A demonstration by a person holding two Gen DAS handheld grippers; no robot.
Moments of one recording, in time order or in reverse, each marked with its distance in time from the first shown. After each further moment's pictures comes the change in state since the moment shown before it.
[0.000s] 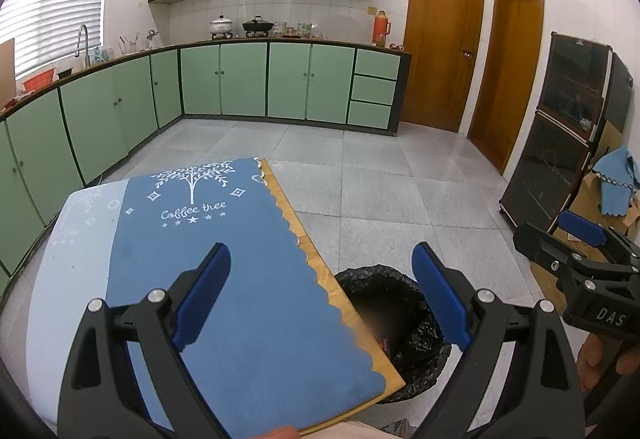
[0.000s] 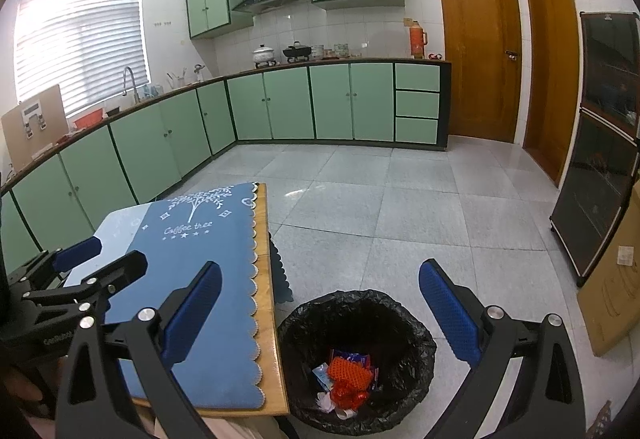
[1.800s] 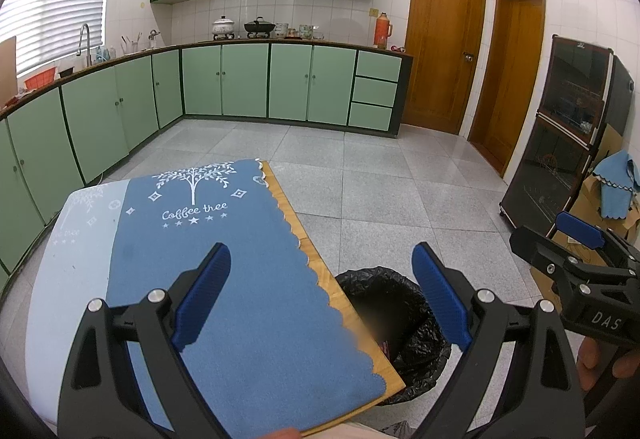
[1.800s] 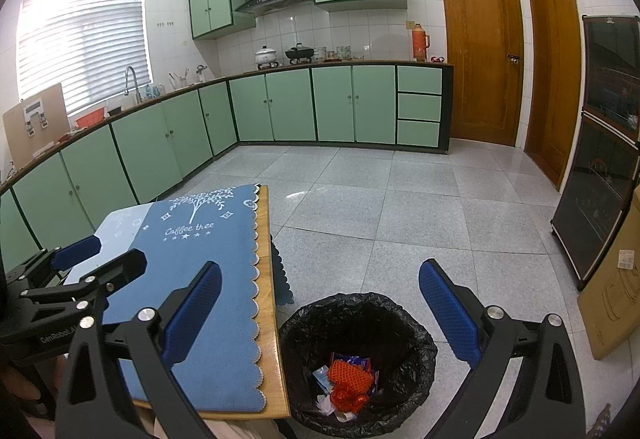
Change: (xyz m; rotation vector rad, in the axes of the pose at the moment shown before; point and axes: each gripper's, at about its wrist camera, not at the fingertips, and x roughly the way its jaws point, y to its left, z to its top) left arm -0.002 0.001 0.002 -0.006 -0.007 0.001; right arm 0.000 0.003 0.001 -0.008 -0.011 0.001
